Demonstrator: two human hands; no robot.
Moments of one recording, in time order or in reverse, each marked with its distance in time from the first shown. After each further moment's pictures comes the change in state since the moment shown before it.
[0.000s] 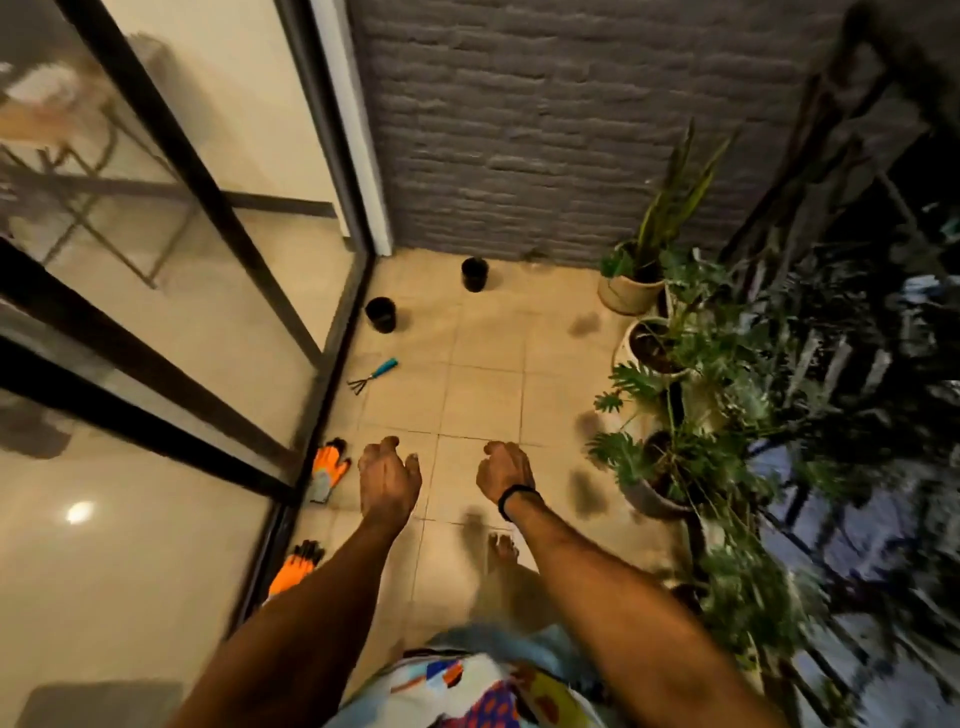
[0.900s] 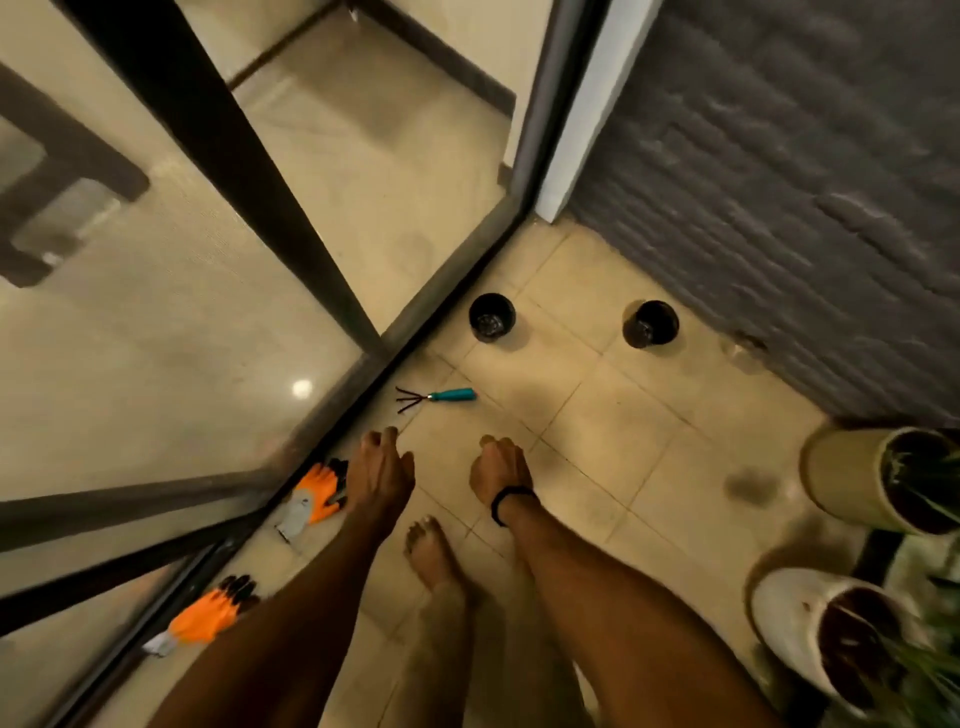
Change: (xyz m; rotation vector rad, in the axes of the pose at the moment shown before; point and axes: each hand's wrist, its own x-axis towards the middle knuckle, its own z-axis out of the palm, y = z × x) left_hand 0.523 -0.110 0.126 -0.003 -0.111 -0.481; right_hand 0.578 -0.239 0.154 -0.499 -0.411 -0.295
